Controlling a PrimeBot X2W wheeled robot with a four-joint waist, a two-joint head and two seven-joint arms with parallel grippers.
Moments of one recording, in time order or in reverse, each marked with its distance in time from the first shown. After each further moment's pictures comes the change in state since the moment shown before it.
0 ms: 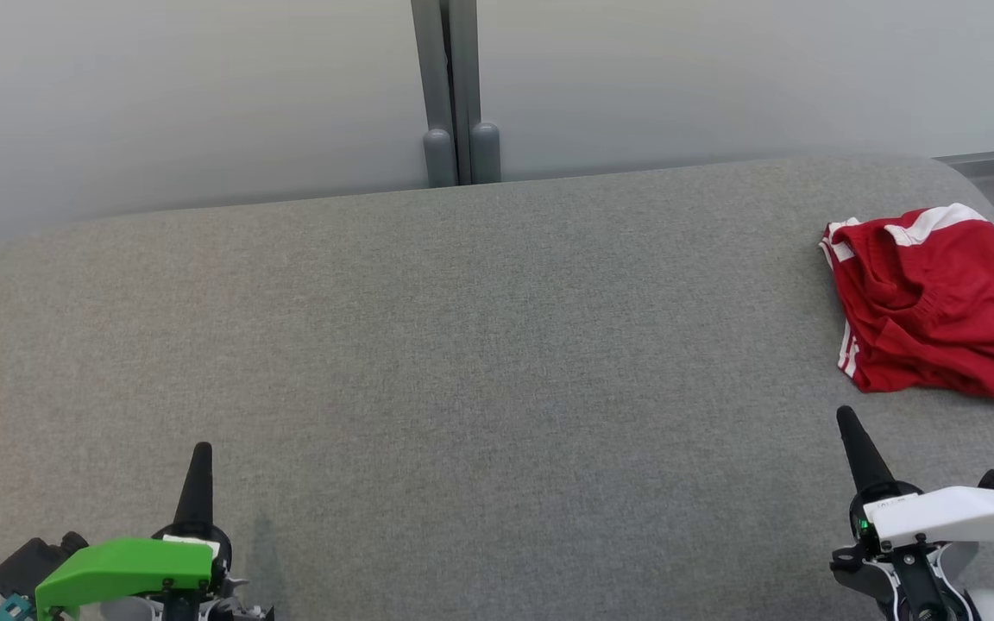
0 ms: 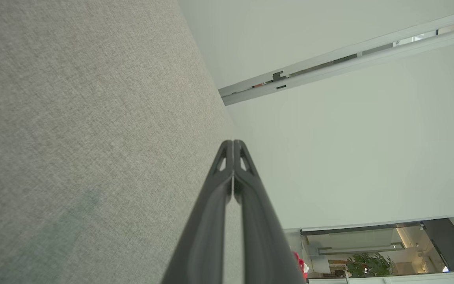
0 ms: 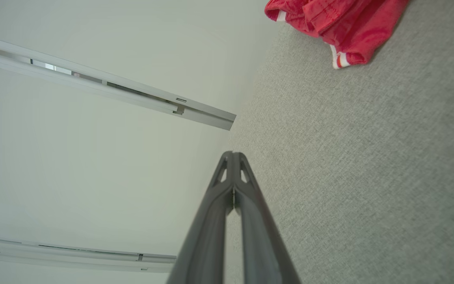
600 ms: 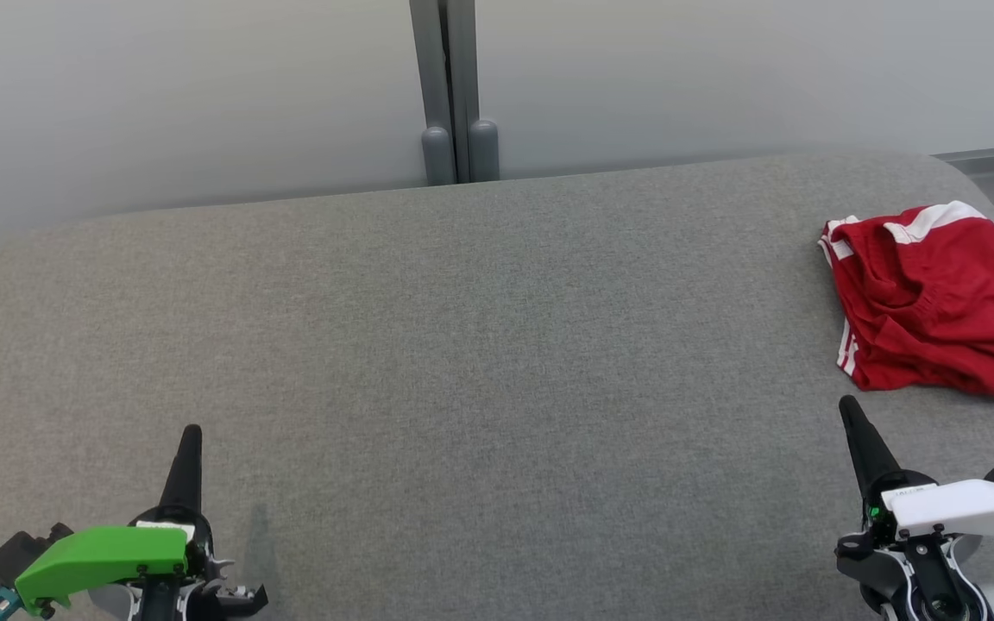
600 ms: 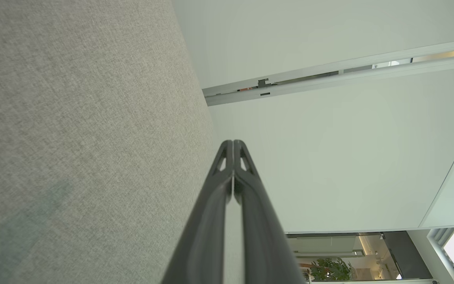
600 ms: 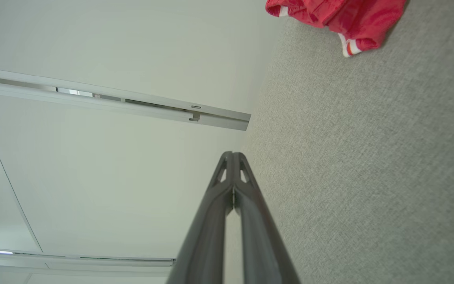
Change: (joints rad) left arm -0.026 0.000 0.029 -0.007 -0.129 -0.004 0.039; right arm -0.010 -0.001 -0.011 -0.014 0.148 0.000 0.040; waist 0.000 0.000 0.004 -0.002
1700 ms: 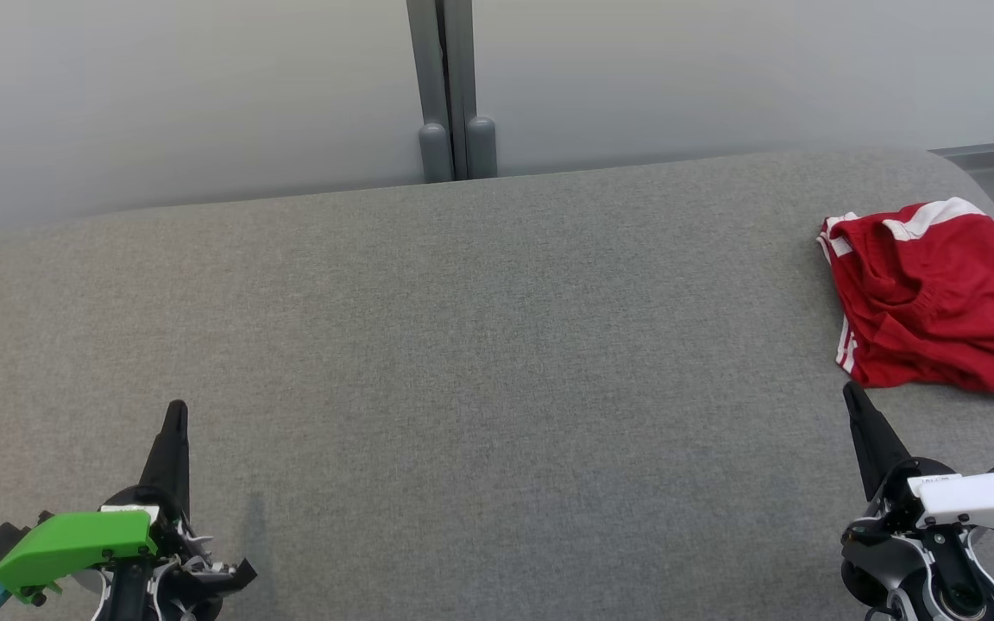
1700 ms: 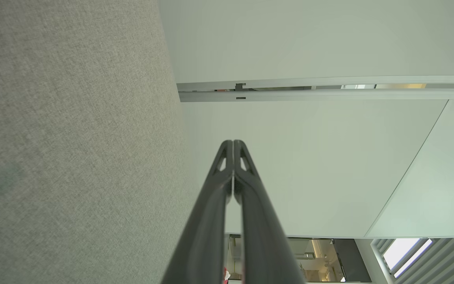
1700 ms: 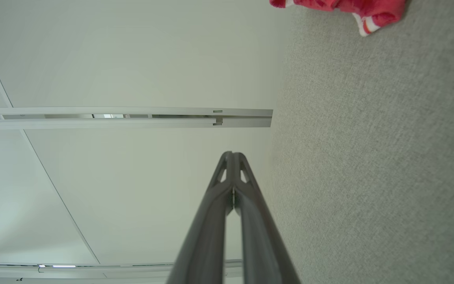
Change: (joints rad) left arm -0.035 0.000 0.040 -0.012 -0.178 -0.005 0.054; right arm -0.011 -0.002 -0.016 -0.020 0.205 0.000 0.053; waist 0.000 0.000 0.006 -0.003
